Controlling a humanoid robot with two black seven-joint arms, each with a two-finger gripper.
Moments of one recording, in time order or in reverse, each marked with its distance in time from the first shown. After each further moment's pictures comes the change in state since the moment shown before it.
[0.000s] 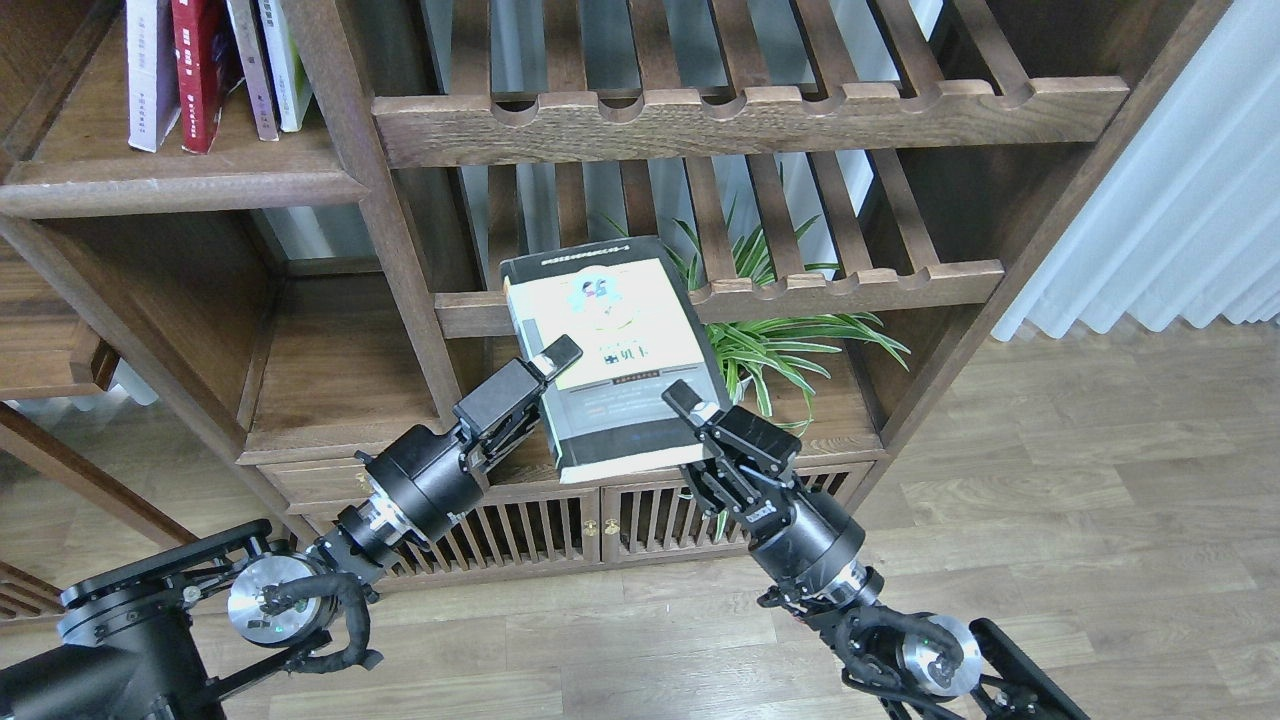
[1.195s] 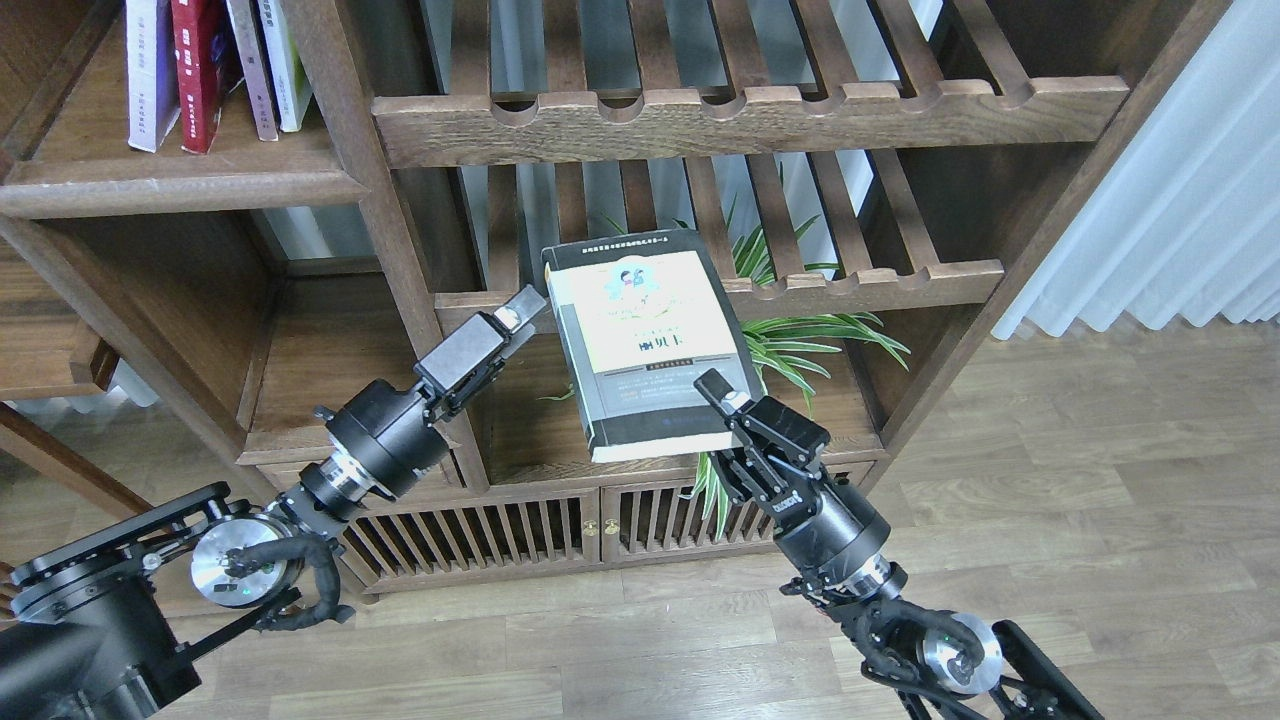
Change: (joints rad) left arm 0.002 0.081 -0.111 0.000 0.080 0.000 0.011; right arm -0.014 -0.001 0.094 -0.003 -0.006 0.000 0.000
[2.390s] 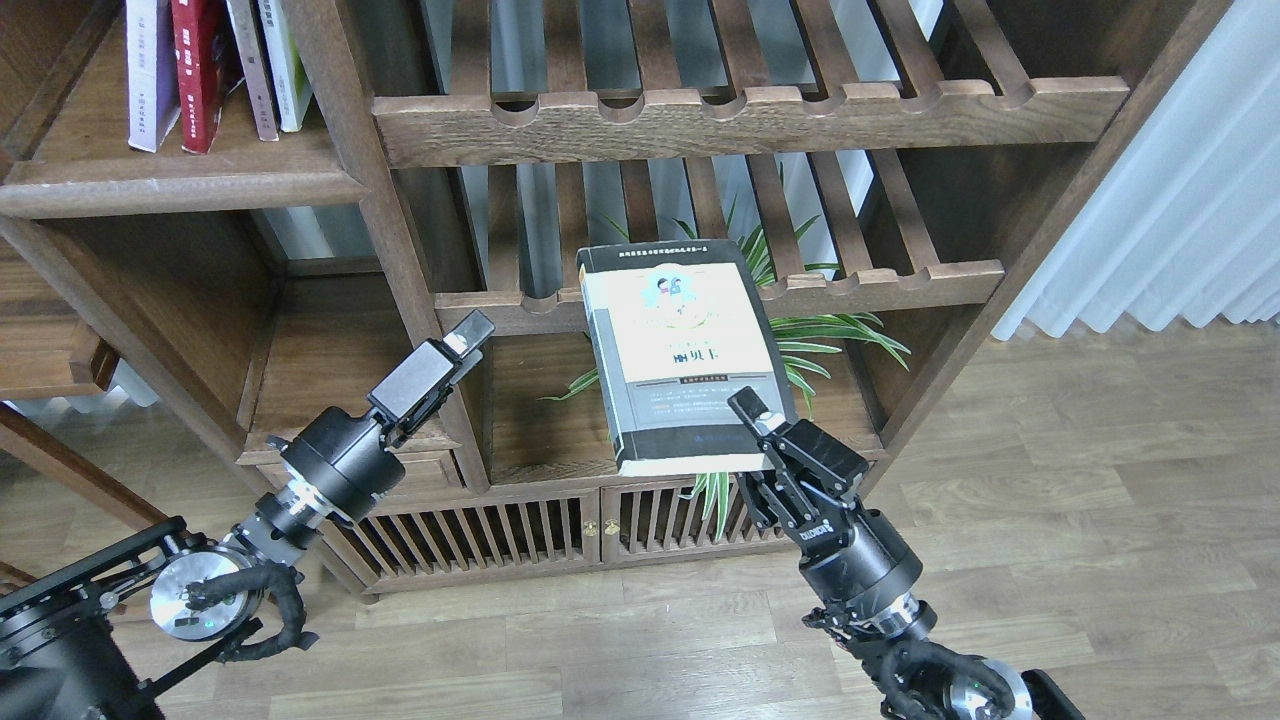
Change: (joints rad) left arm 0.095 -0.006 -0.086 0.000 0.082 0.000 -0.002; right arm -0.113 0.004 0.047 0.073 -0.022 0.000 0.000
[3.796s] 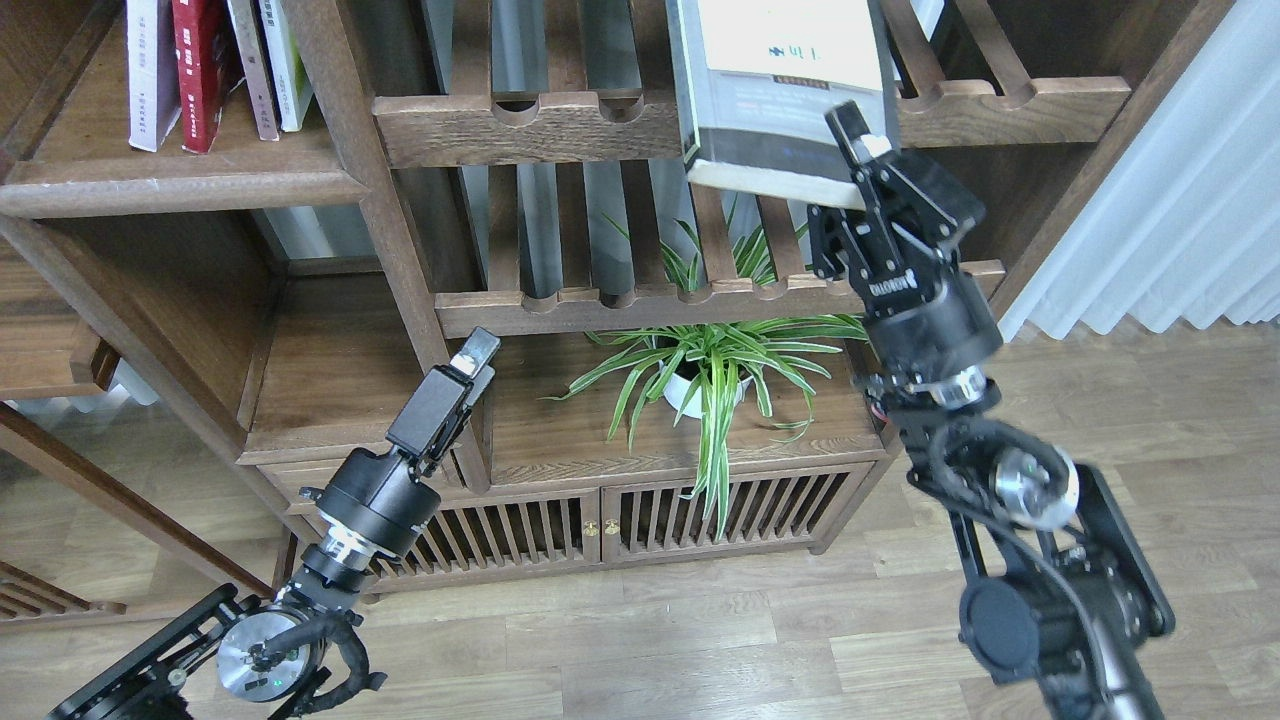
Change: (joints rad) left arm 0.265 -0.267 -0.271 0.002 0.216 0.000 0.002; right arm 0.167 0.025 0.199 0.215 0.133 -0.031 0.000
